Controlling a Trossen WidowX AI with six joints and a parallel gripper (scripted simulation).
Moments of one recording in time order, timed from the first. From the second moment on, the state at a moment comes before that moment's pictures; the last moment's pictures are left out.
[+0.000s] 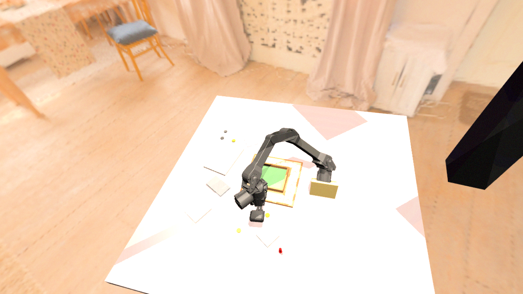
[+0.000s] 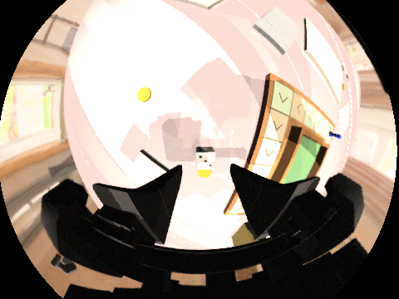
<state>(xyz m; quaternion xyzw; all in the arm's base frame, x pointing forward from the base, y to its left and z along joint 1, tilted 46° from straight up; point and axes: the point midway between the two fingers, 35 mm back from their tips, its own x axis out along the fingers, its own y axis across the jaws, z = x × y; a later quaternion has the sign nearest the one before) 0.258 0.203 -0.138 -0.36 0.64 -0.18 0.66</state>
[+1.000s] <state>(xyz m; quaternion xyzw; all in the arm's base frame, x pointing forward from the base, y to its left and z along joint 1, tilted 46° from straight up) 0.261 0.180 -0.162 -0.36 0.63 -0.18 0.66</state>
